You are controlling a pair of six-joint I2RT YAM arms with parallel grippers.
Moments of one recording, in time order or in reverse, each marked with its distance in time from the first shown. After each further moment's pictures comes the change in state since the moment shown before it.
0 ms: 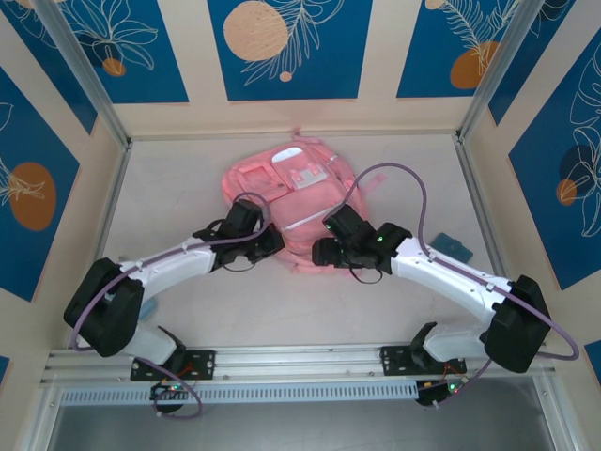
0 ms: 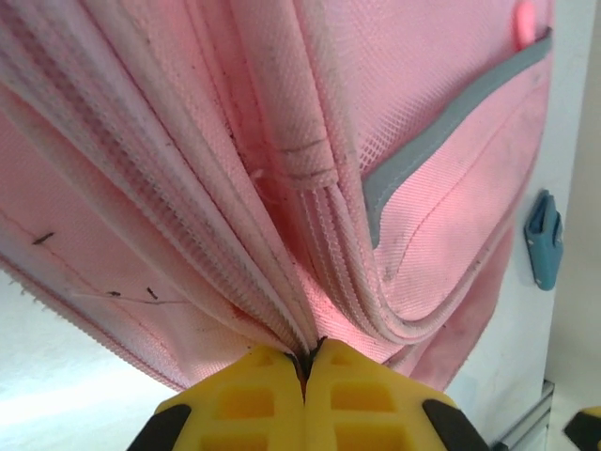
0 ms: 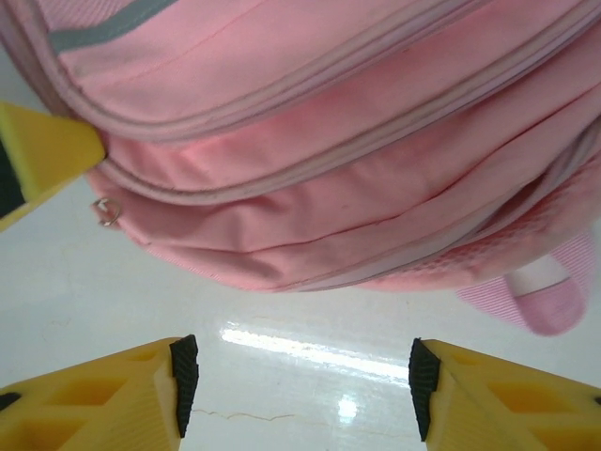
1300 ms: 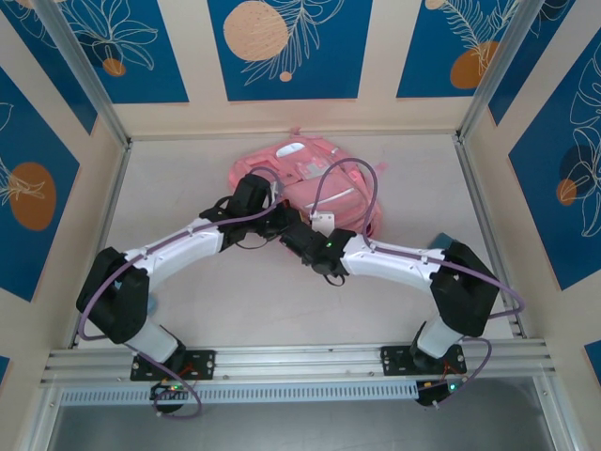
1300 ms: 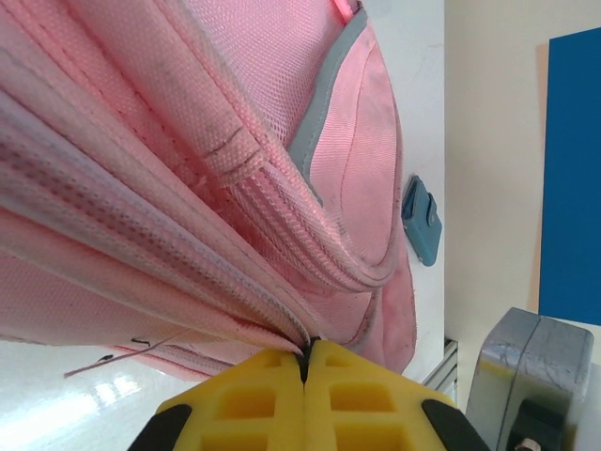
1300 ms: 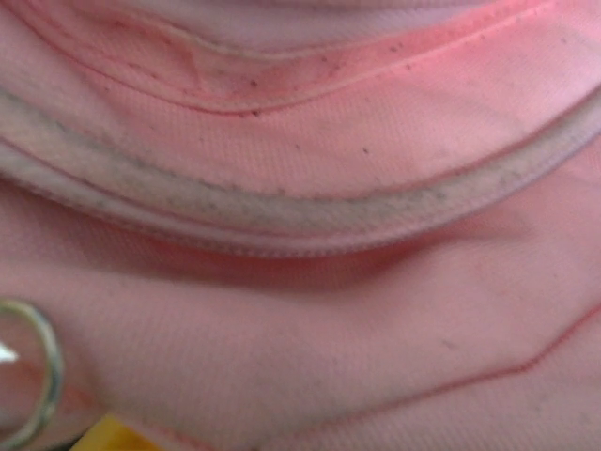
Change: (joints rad) left arm -0.001 0.086 0.228 -0.011 0.137 0.018; right arm 0.145 0.321 0.101 0.086 0.471 0.138
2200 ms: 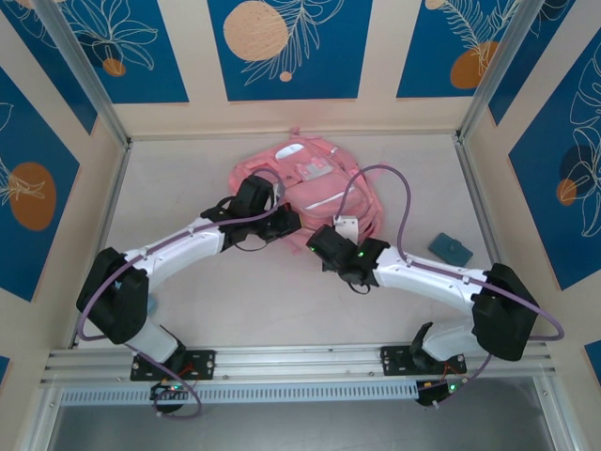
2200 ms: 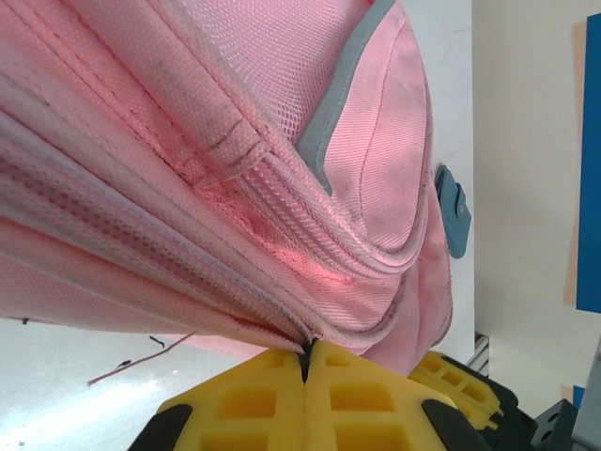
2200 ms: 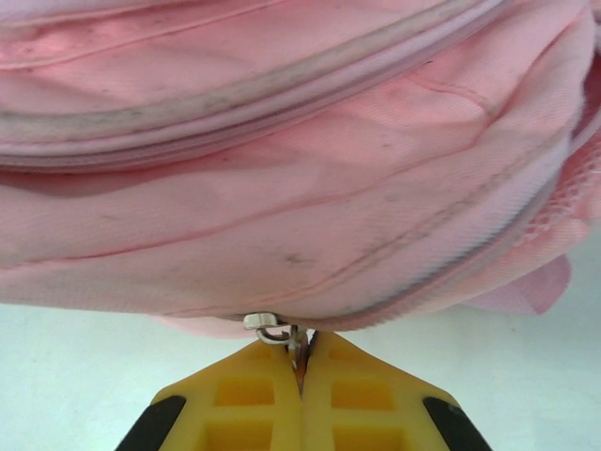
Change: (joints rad) left arm -0.011 0.000 0.015 -0.071 -0.043 0.056; right arm -0.058 -0.253 -0.212 0.014 -0.019 -0.065
